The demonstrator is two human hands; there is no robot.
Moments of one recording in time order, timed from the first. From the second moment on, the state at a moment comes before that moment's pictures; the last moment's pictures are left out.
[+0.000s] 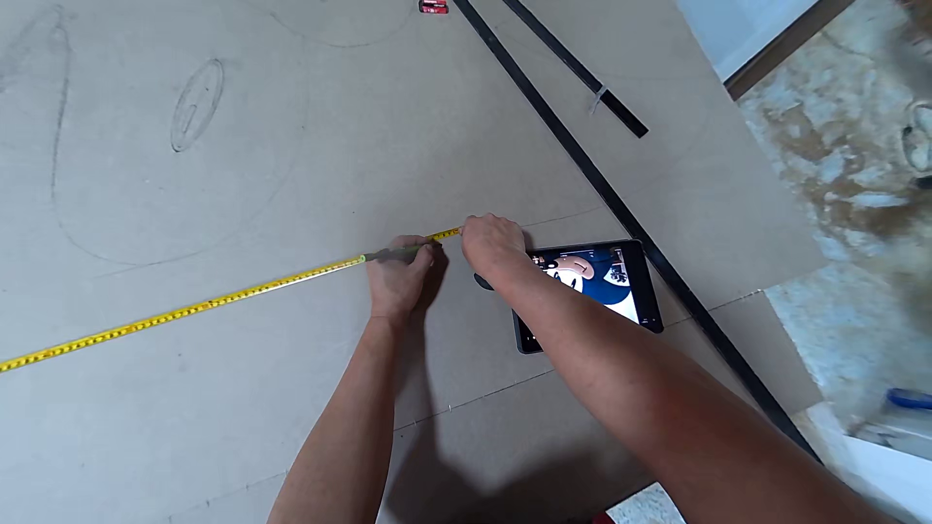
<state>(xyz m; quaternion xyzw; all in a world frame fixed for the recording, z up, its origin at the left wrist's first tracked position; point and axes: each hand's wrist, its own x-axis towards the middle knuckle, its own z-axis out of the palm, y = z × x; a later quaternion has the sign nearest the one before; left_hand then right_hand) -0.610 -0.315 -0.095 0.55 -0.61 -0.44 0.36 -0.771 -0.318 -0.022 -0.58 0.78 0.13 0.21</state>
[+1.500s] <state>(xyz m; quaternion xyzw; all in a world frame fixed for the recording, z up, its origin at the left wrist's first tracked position) -0.319 -0.120 -0.095 0.58 -0.75 -0.21 0.24 -0.612 -0.010 0.013 -0.32 0.52 -0.26 0.75</state>
